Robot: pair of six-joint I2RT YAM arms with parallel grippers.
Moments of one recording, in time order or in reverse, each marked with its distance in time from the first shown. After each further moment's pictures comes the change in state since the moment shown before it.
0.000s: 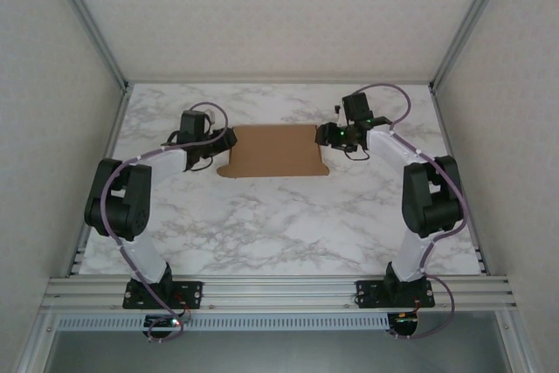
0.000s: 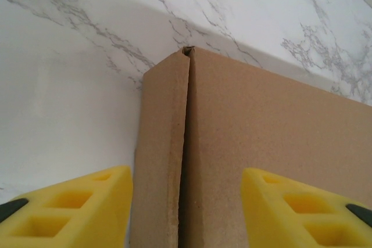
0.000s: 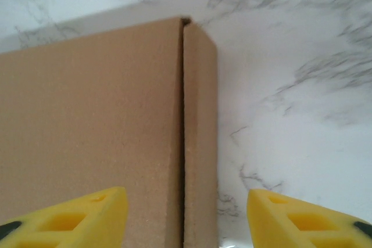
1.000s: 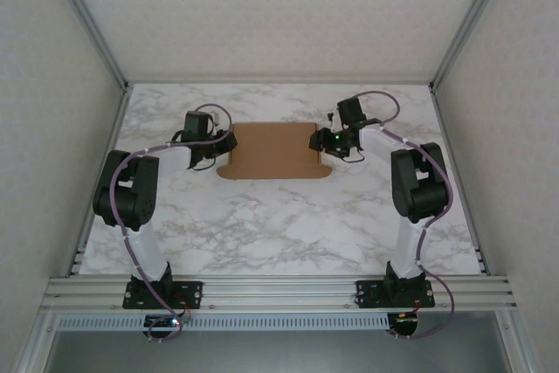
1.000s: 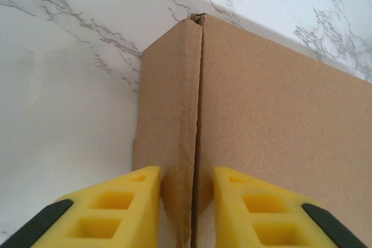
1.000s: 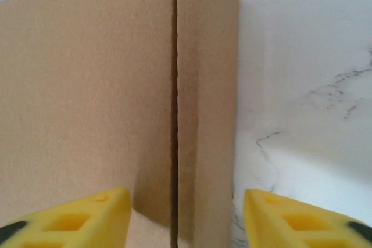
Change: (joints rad) left arm 0.002 0.093 0.037 0.024 0.034 0.033; right arm -0.017 0.121 0.017 0.045 -0.121 0.022
